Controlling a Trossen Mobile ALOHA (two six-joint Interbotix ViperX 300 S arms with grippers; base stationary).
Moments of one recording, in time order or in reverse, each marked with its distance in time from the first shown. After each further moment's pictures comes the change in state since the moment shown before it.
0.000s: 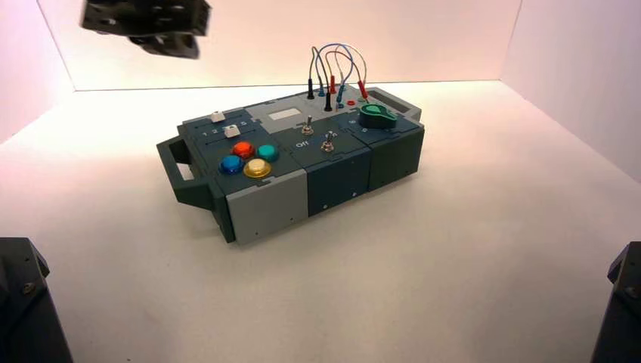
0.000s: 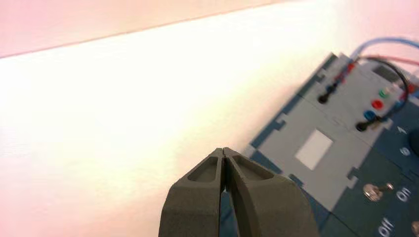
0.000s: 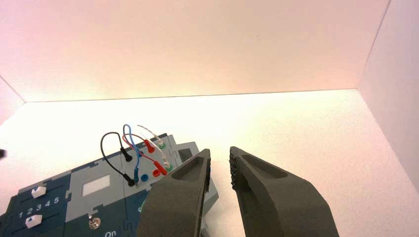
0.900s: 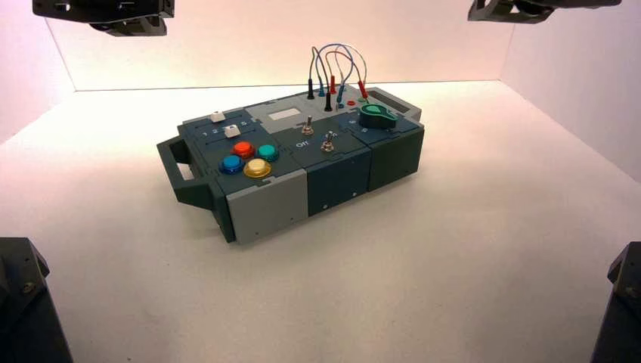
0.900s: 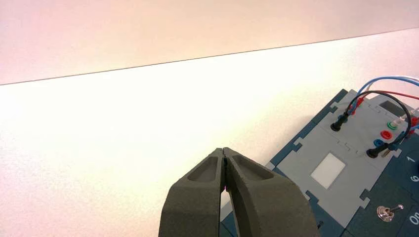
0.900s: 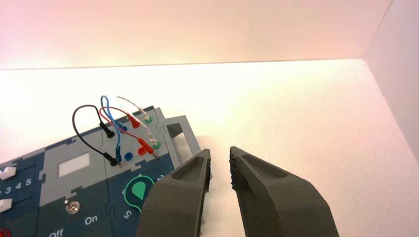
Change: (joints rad) left arm 0.052 -0.120 0.094 -0.003 -0.112 -0.006; right arm 0.000 0.206 -0.043 0.002 -0.009 0.000
